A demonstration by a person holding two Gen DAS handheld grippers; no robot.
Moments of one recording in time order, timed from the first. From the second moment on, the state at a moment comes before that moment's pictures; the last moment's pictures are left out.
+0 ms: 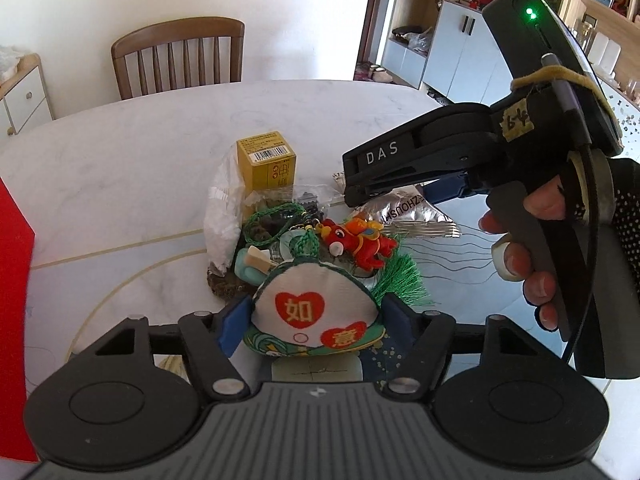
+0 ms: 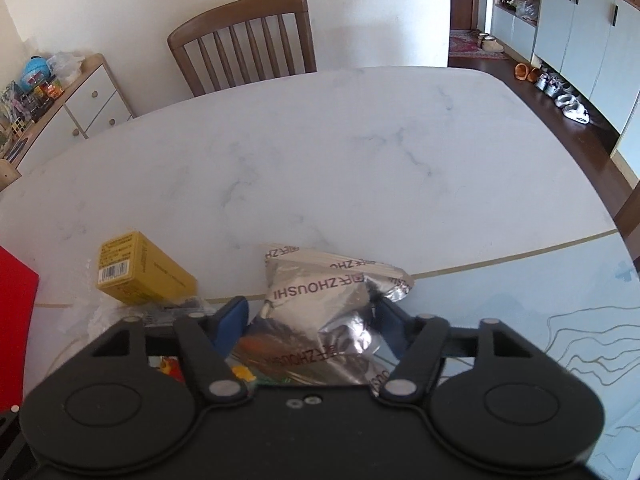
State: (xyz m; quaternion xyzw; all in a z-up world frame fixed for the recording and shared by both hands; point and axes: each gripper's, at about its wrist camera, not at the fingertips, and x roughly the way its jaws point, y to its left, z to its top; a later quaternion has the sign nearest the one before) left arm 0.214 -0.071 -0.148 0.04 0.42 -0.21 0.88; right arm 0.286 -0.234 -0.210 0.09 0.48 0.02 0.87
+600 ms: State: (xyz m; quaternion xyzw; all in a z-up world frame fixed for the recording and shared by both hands) left arm 0.201 -0.059 -0.107 0.02 0.41 -0.22 0.88; right arm 0.250 -0.250 -0.163 0.09 0.43 0.04 0.90
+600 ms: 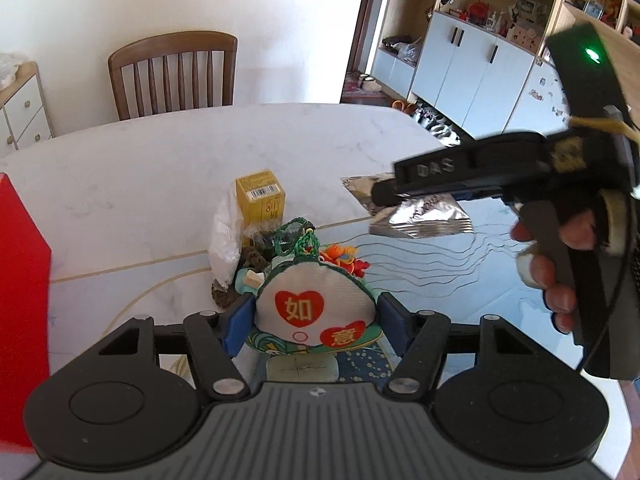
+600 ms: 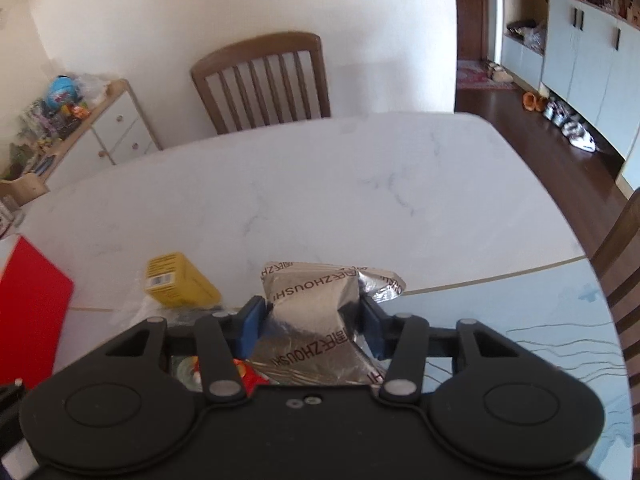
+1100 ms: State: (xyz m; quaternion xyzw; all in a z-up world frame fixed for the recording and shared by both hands) left arm 0.181 -0.015 -0.050 0.00 0.42 -0.21 0.88; right arm 0.171 -0.240 -0.100 0.07 0.39 0.10 0.91
